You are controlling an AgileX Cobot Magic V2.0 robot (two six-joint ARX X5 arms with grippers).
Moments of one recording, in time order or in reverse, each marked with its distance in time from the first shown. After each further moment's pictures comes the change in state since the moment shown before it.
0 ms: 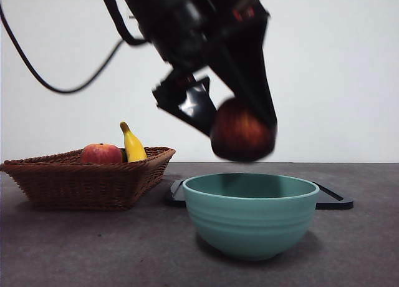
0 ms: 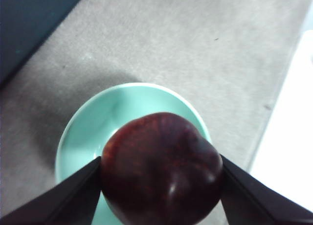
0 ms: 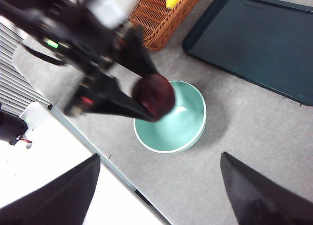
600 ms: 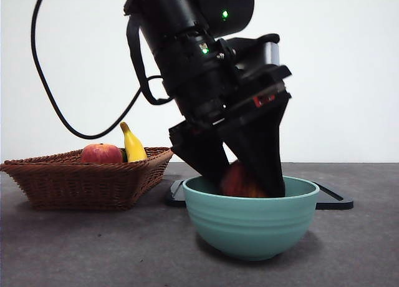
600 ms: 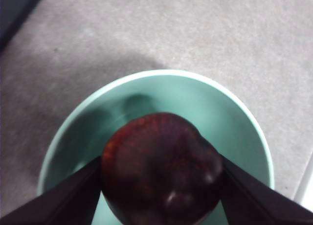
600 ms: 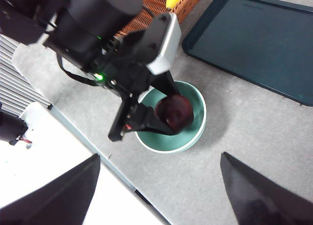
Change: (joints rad) left arm -0.047 0.139 0.000 0.055 -0.106 0.059; right arm 0.000 0.000 0.000 0.000 0.000 0.000
